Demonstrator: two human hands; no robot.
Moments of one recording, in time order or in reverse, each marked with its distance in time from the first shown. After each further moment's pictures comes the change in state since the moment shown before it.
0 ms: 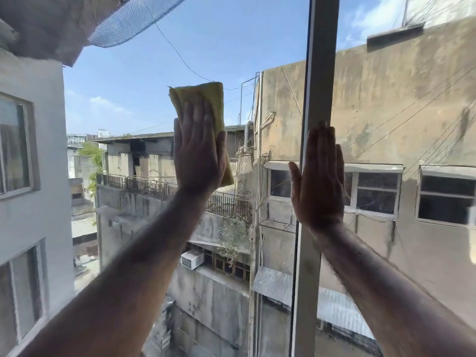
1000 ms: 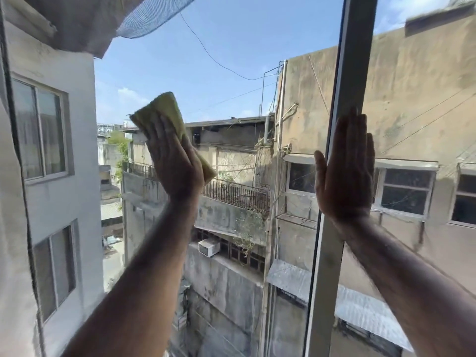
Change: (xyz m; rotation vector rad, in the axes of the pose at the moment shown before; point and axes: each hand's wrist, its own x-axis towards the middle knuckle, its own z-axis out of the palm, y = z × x) left_hand -0.044 -0.055 -0.018 -0.064 0.184 -0.468; right_hand -0.003 0.000 -0.002 -0.011 -0.029 -0.024
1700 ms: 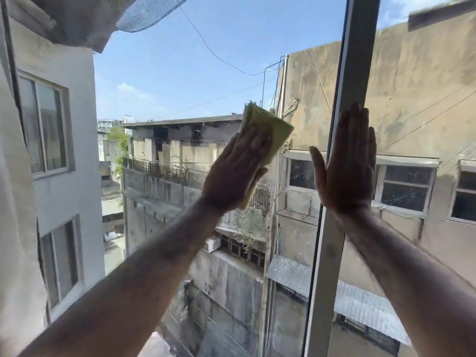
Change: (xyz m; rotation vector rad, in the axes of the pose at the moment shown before) left_hand -0.044 0.026 0.014 0.056 -0.315 0.959; right_hand -0.001 -0.002 -0.002 -0.024 0.023 -0.008
